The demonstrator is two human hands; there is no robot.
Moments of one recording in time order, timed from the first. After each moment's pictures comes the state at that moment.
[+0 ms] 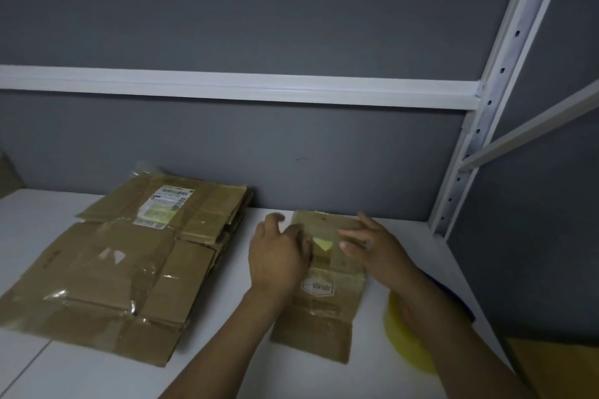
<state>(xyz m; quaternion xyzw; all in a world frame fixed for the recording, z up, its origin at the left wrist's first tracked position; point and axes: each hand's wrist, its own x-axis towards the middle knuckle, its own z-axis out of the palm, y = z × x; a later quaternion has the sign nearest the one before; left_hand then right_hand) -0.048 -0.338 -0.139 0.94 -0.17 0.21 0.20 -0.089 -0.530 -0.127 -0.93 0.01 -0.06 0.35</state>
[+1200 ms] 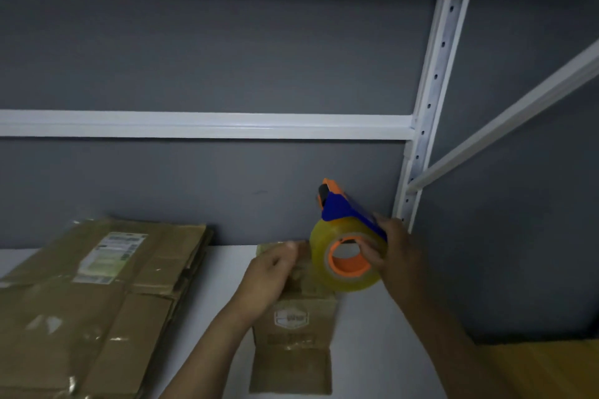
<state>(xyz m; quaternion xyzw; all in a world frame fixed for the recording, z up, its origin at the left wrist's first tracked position) -0.058 -0.360 -0.088 0.78 -0.25 -0.08 0.56 -0.127 -0.572 -0.089 -0.89 0.06 -0.42 0.18</state>
